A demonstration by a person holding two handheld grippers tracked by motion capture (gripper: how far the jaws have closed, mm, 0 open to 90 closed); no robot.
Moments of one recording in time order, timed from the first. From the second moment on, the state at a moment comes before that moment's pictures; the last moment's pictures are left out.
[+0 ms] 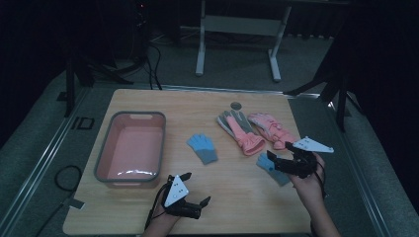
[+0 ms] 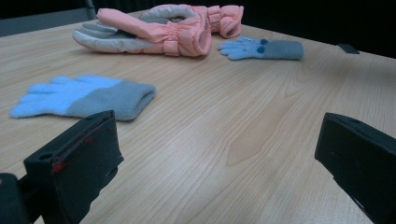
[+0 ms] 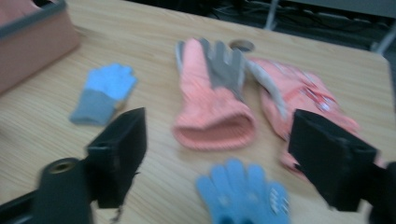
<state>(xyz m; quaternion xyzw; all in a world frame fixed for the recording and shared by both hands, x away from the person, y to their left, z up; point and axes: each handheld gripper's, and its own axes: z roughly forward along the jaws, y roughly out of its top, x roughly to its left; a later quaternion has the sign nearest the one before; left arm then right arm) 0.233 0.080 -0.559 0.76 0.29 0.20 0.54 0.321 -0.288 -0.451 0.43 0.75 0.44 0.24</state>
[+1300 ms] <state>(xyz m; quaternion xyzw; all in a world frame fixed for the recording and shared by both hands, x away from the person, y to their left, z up) 0.233 0.083 -0.560 0.76 0.29 0.19 0.55 0.406 -0.129 -0.500 0.31 0.85 0.40 0.12</state>
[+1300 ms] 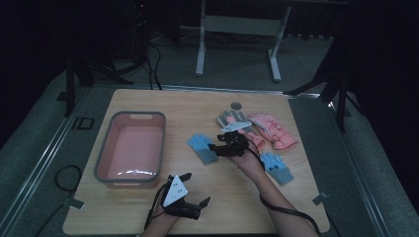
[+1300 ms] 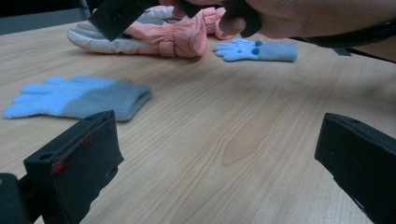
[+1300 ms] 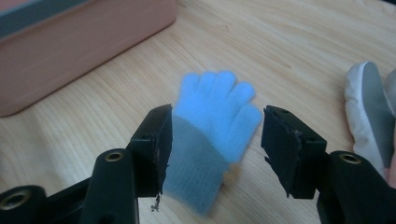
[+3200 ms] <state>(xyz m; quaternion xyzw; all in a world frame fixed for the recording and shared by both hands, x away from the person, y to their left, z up) 0.234 0.082 -0.559 0.76 0.30 0.19 0.54 0.325 -0.165 -0.496 0.45 0.79 0.41 0.11</state>
